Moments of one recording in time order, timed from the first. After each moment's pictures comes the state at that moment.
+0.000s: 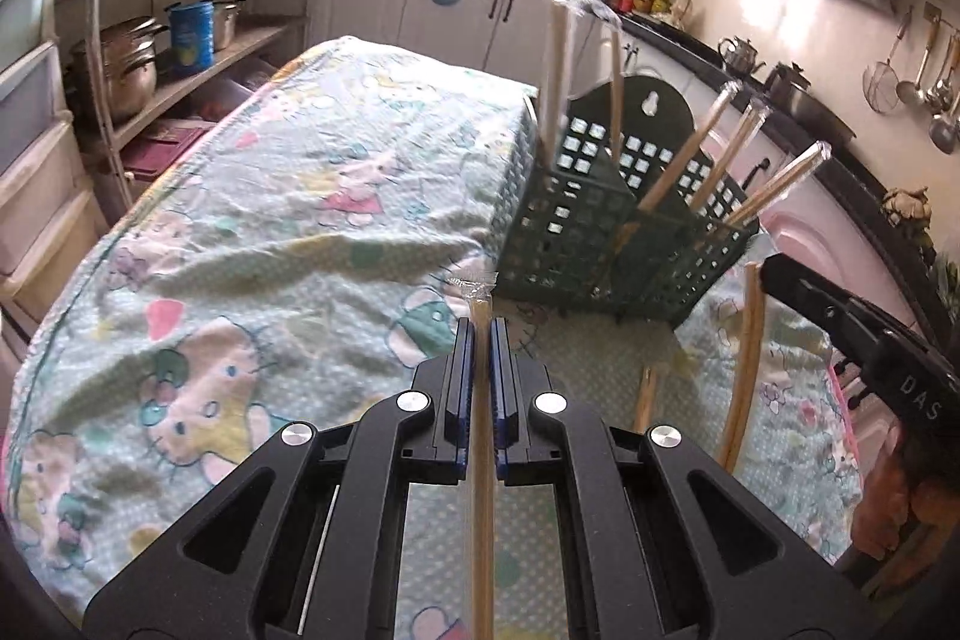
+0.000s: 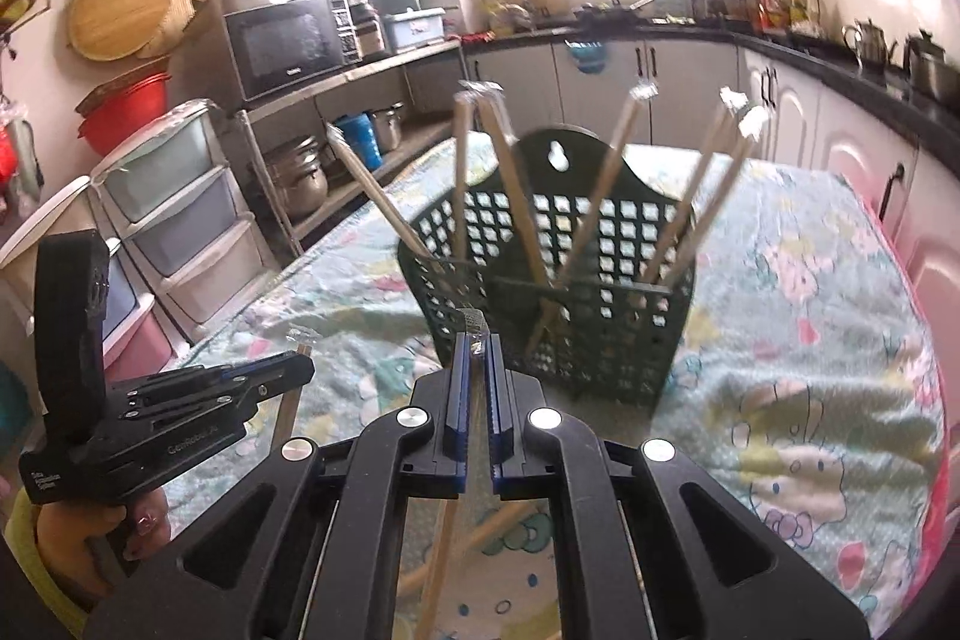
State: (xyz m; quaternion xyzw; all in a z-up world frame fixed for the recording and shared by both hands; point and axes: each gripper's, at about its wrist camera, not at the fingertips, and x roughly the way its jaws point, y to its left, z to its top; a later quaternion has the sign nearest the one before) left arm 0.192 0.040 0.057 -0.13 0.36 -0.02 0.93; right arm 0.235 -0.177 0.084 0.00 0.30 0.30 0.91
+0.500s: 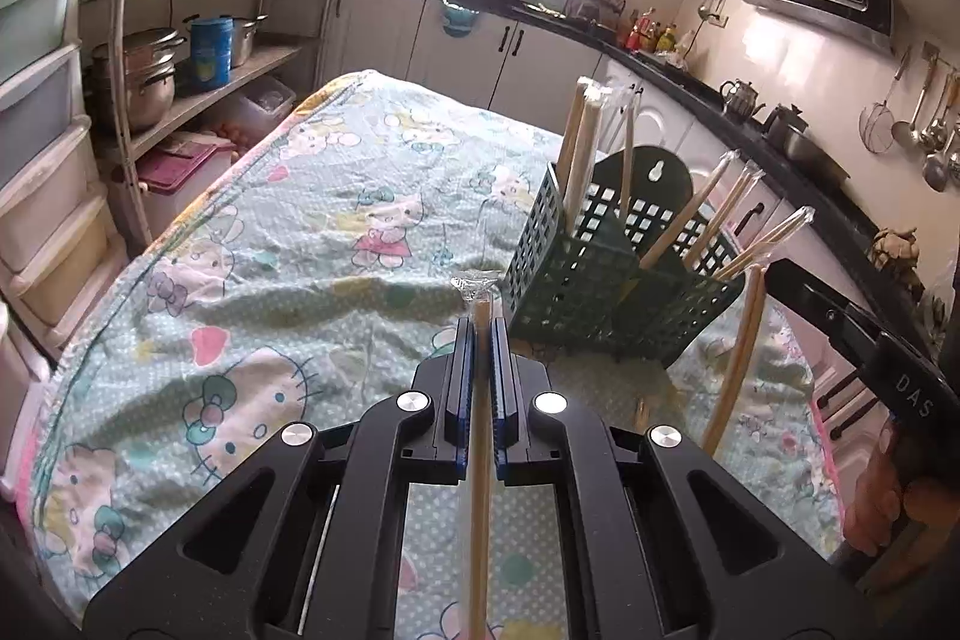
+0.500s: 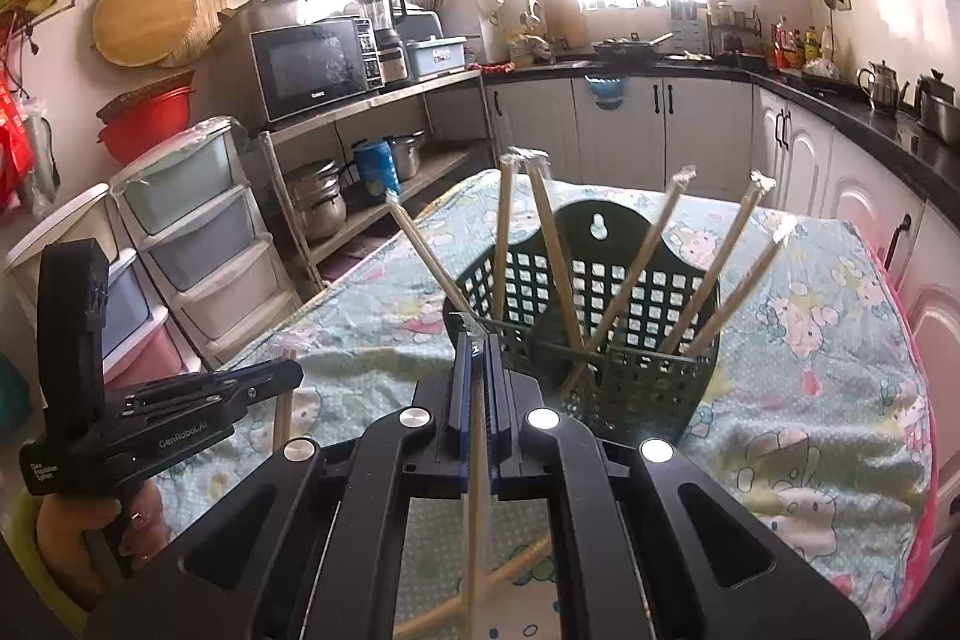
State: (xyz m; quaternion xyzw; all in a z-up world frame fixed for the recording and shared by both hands) left arm 0.179 0.062 0.085 -0.14 0.32 -0.01 0.94; right arm 0.226 -0.161 0.112 -0.01 0.27 0.31 0.91
